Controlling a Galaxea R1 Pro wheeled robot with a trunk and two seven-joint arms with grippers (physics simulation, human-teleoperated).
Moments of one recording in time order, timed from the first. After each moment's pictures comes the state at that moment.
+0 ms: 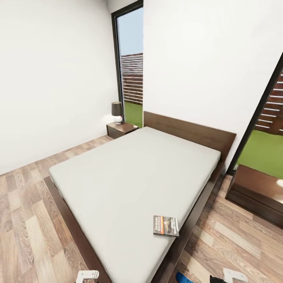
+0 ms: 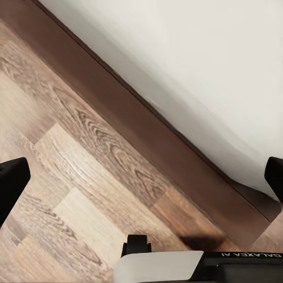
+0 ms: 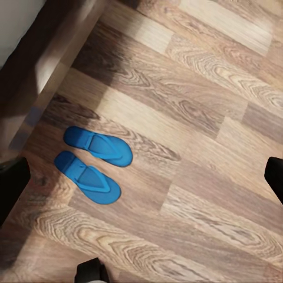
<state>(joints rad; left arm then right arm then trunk) -0.26 0.04 -0.14 -0.41 0.16 -0.02 0.03 -0.36 -0.09 -0.44 -0.25 0.22 -0.12 -0.09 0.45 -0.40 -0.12</state>
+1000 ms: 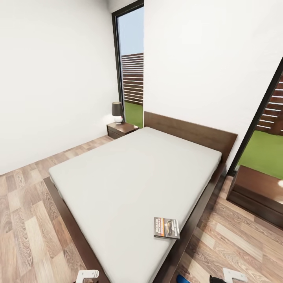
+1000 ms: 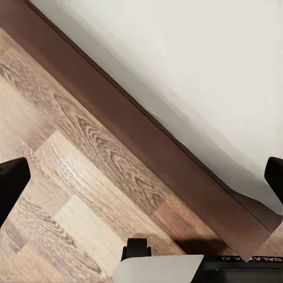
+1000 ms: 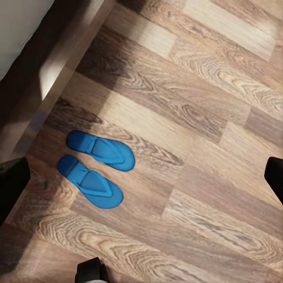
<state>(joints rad) -0.26 0.04 -0.14 -0.41 0.16 -0.03 0.03 -0.36 -0.09 -0.44 -0.25 0.23 -0.12 -0.09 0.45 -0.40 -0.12</state>
